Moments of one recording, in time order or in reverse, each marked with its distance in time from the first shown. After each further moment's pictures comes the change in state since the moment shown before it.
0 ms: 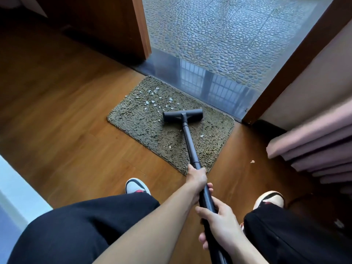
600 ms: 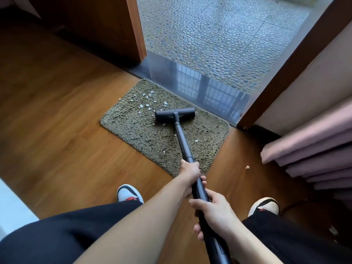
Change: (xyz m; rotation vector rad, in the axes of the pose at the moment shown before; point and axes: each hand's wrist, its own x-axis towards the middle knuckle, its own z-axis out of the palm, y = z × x) left_hand 0.022 0.034 0.008 0.007 -0.008 0.013; right_hand 0.014 -0.039 -0.012 -0.049 -0.029 0.032
